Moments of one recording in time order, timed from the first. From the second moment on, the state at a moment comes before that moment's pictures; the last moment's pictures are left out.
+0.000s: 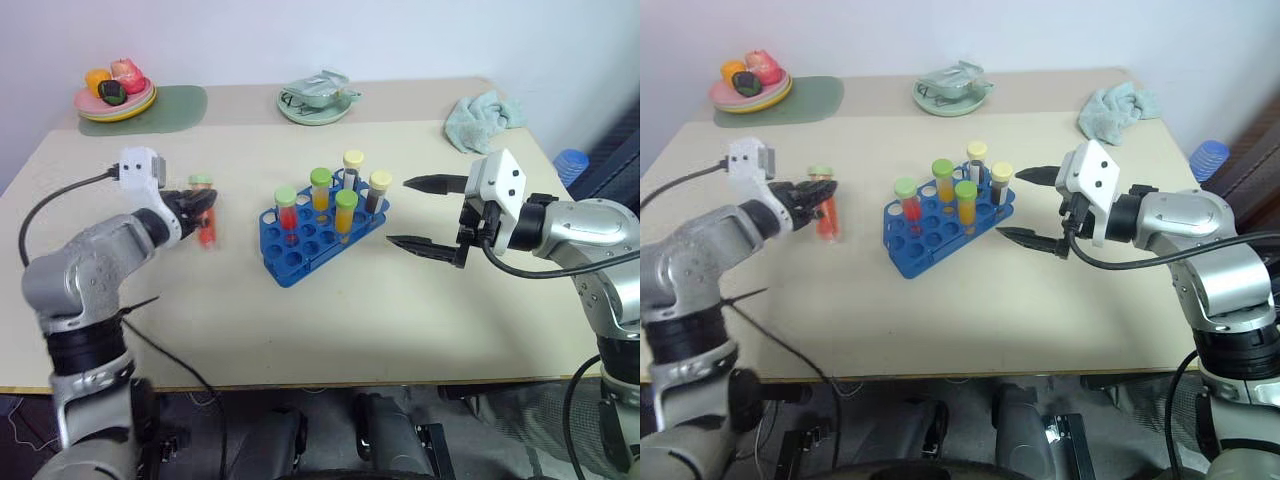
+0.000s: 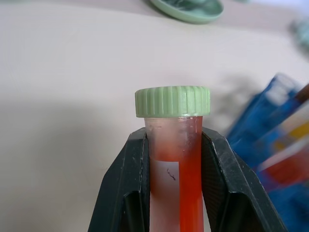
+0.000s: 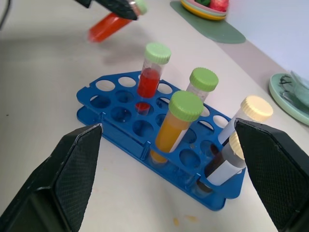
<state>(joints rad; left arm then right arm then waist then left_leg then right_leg) -0.44 0.54 0.30 -0.25 -0.48 0.96 -0.38 -0.48 -0.82 -0.05 -0.33 0.47 0.50 0.98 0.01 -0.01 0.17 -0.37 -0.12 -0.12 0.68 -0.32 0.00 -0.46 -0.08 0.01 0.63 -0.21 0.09</state>
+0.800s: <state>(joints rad) -0.34 0.38 0.17 -0.10 -0.49 0.15 -0.86 -0.35 -0.80 -0.11 -0.47 0.49 0.54 0.84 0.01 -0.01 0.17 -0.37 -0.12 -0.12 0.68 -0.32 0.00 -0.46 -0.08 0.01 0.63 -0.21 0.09</state>
